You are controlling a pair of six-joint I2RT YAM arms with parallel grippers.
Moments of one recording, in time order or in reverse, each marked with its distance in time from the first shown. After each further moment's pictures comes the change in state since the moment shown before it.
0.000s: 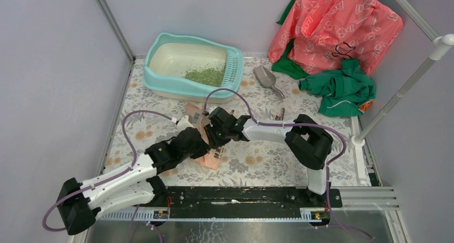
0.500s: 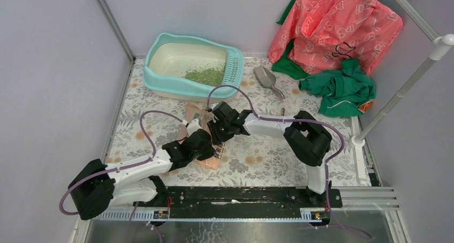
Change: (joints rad) left arm -0.002 0.225 -0.076 0.232 0.031 0.022; right arm -0.052 0.031 0.045 -0.064 -0.052 -0.045
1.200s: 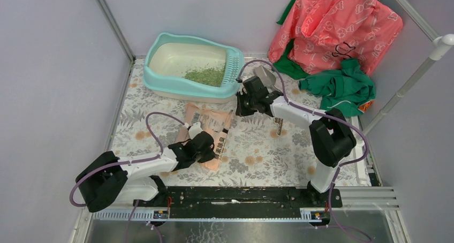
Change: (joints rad) left arm -0.001 0.146 -0.047 0.107 -0.003 -0.009; right arm -0.304 -0.169 -0.036 0.008 -0.010 -0.029
